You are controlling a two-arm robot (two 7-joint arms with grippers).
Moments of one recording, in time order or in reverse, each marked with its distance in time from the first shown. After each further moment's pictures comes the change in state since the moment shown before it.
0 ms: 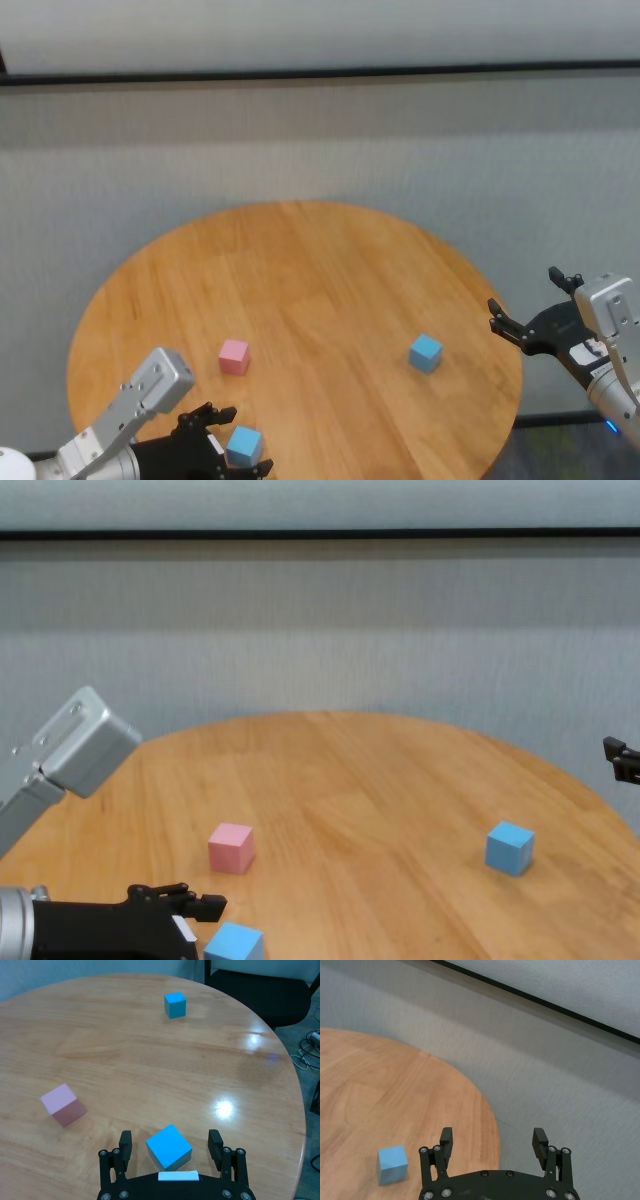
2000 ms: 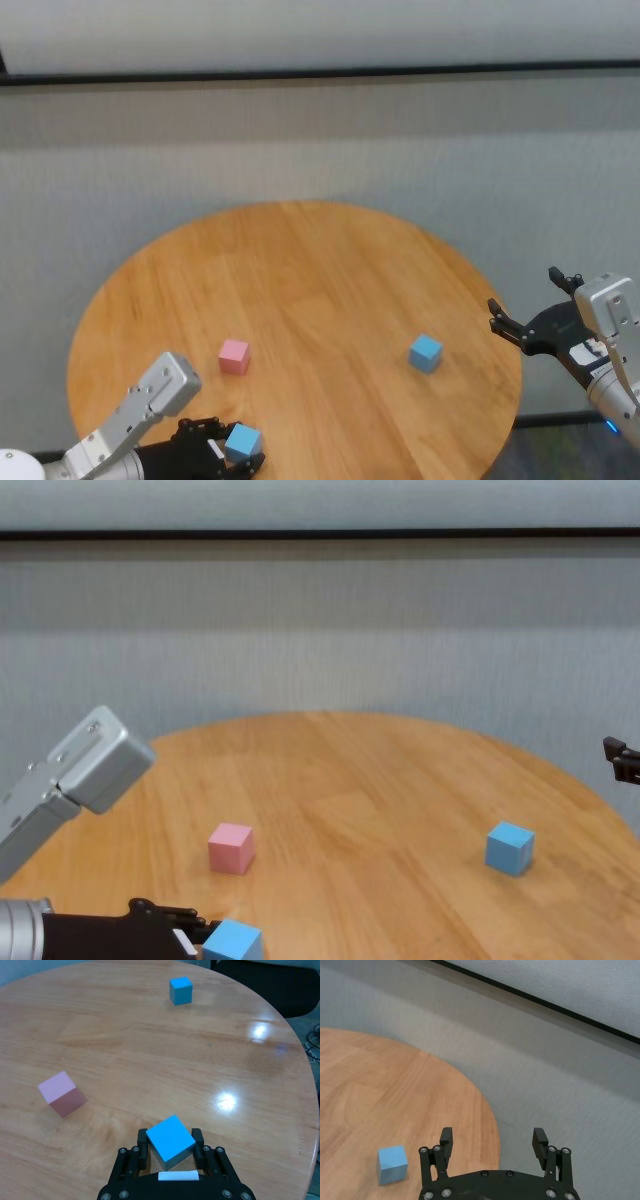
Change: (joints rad) left arm -0.006 -0.020 0.003 0.025 0.031 0.025 0.012; right arm 0.000 0.000 0.000 0.000 0.000 0.000 0.000
